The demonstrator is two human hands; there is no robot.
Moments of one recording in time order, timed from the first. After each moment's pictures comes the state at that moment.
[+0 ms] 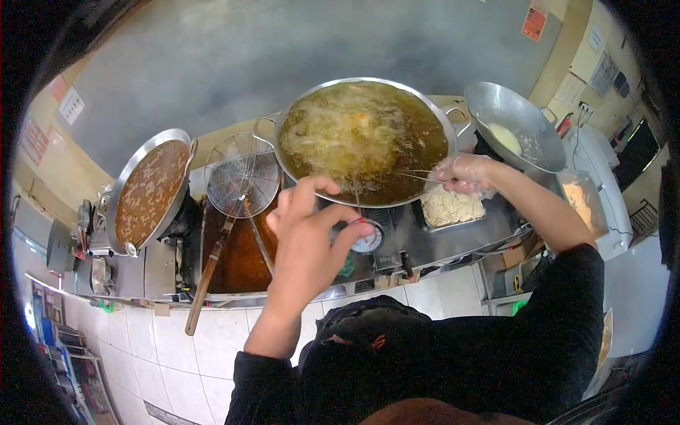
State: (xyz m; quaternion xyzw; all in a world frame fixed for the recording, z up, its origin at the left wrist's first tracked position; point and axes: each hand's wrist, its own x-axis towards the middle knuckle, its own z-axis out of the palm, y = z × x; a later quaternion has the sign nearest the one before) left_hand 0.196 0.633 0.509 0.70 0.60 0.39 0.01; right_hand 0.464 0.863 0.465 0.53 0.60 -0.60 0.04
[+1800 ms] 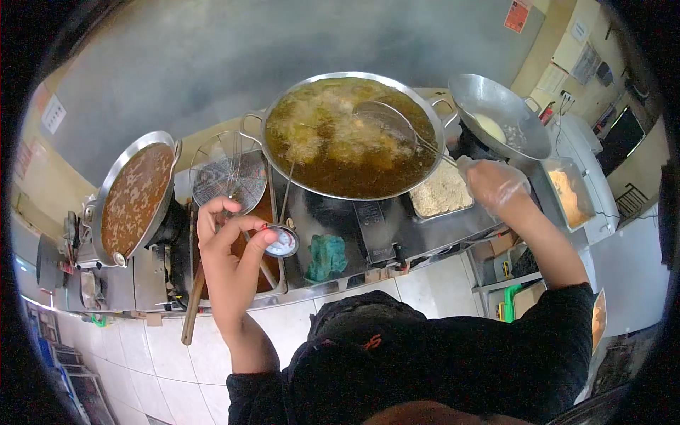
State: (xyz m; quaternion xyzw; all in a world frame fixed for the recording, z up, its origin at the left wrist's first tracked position) left_hand 0.112 0.600 0.493 0.60 0.60 0.52 0.05; right_hand 0.470 0.759 0.520 0.51 0.84 0.10 0.16
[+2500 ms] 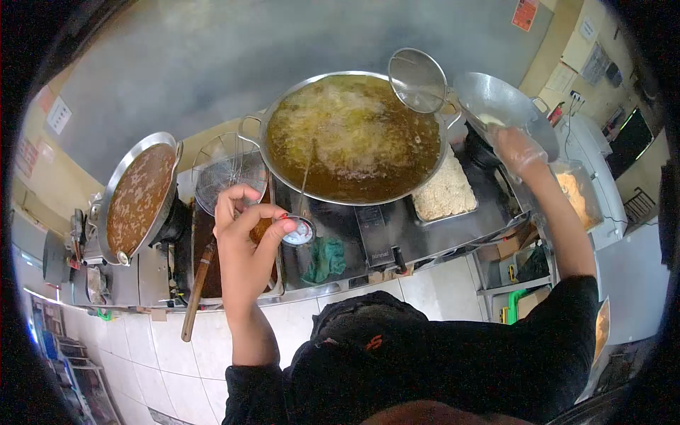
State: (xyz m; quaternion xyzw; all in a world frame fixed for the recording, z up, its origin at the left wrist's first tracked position) left_hand 0.140 0.632 0.493 0.63 0.61 0.49 0.02; right_hand 0.560 0.860 0.508 0.54 0.83 0.16 0.03
